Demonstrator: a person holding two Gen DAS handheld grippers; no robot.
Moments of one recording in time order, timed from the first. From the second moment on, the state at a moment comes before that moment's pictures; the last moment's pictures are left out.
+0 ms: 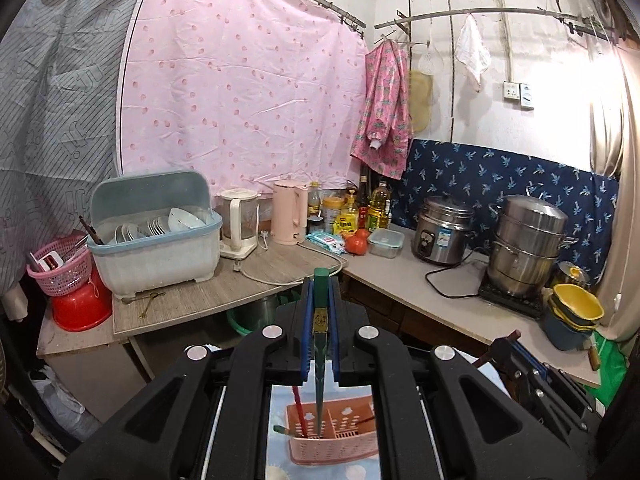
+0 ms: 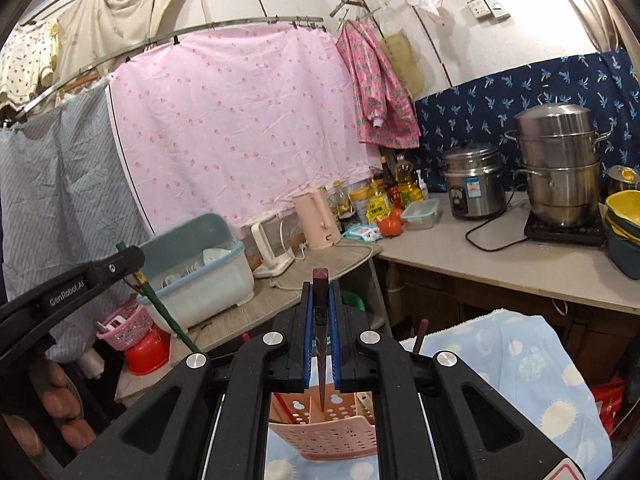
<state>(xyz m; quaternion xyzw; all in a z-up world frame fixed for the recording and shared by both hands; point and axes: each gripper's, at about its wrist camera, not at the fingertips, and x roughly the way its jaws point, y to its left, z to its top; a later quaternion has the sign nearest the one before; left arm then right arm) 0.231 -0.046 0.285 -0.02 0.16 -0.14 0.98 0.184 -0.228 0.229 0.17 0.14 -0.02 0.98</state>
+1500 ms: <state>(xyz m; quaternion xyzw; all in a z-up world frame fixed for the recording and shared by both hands) 0.280 -0.059 0.170 0.00 0.27 -0.09 0.96 0.214 -0.230 0.149 0.14 0.22 -0.08 0.96</state>
